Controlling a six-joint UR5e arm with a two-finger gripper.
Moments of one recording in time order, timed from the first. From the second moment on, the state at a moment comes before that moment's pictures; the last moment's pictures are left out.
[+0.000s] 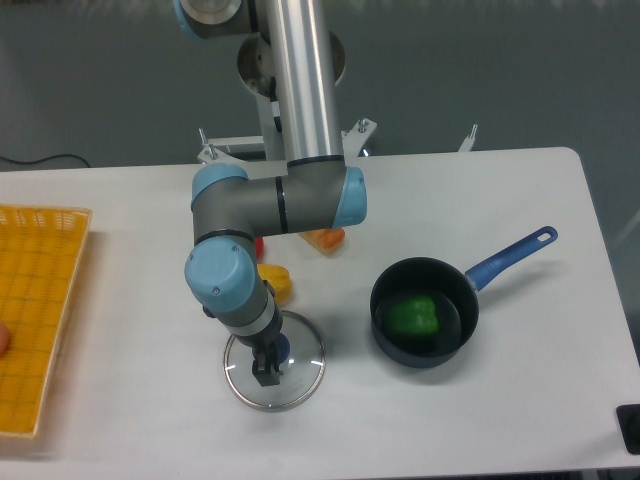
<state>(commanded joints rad) 2.19 -2.15 -1.52 -1.06 1.71 1.62</state>
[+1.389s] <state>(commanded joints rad) 2.19 -2.16 -1.52 -1.06 1.71 1.57</state>
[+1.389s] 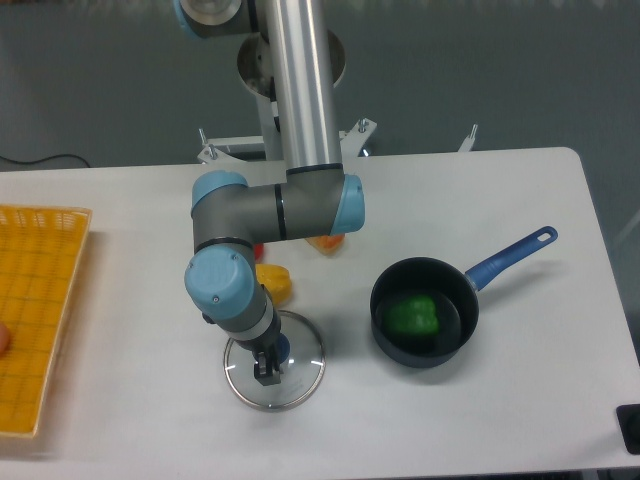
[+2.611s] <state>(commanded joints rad) 2.18 -2.17 -1.51 -1.06 1.72 1.55</state>
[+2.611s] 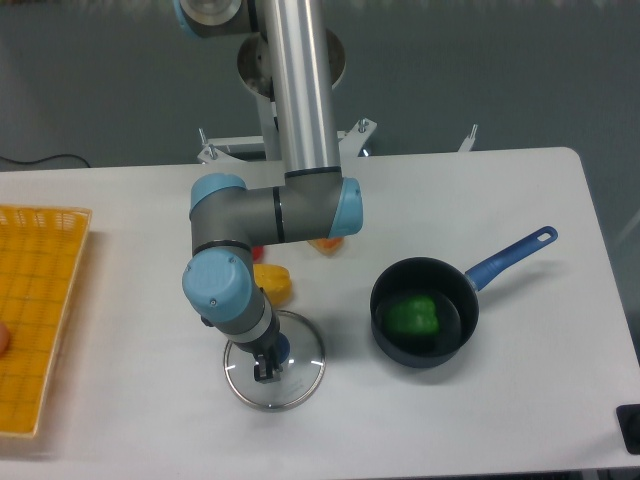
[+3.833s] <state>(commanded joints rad) 2.18 -2.14 -1.48 -1.07 1.70 1.55</state>
